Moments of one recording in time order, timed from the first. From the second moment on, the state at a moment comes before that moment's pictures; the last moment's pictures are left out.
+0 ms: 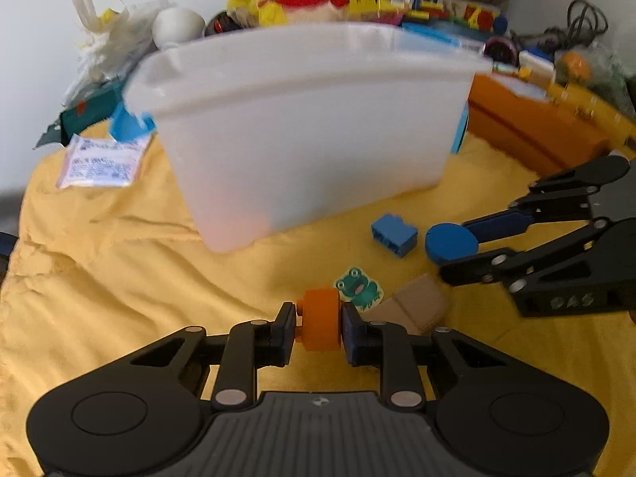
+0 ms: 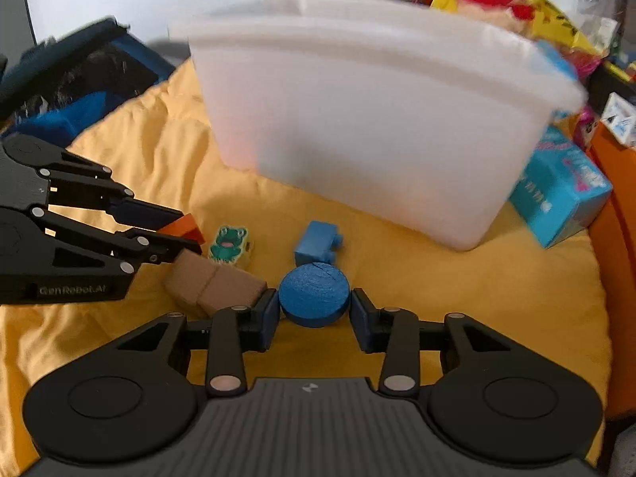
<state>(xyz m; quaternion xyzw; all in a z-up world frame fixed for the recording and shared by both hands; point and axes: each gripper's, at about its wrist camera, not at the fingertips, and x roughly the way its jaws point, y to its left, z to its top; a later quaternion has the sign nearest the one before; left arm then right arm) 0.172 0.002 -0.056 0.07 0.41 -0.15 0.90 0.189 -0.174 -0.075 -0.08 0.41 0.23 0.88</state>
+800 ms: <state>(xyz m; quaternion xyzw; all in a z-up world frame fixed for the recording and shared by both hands) 0.238 0.037 0.109 0.02 0.34 -0.11 0.93 0.252 -0.233 0.099 0.01 0.31 0.20 0.93</state>
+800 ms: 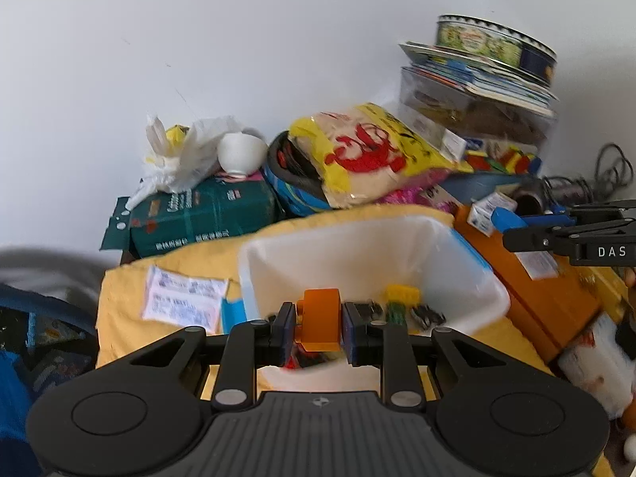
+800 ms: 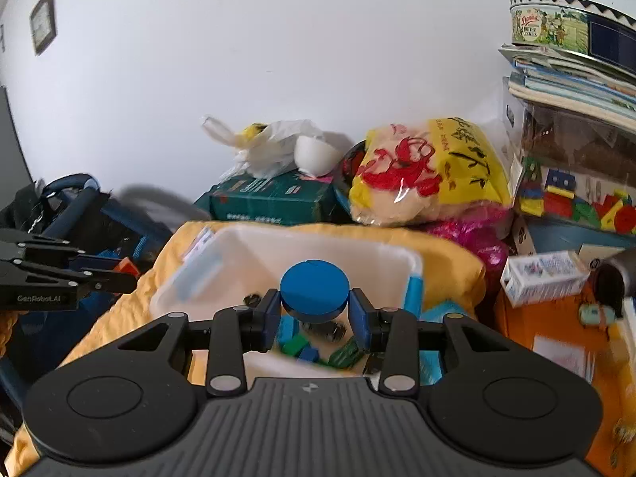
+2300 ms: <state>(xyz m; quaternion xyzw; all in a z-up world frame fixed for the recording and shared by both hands) 0.191 0.023 0.009 0.02 0.40 -0.12 0.91 0.251 -0.238 0.048 0.01 0.40 0.20 0.89</state>
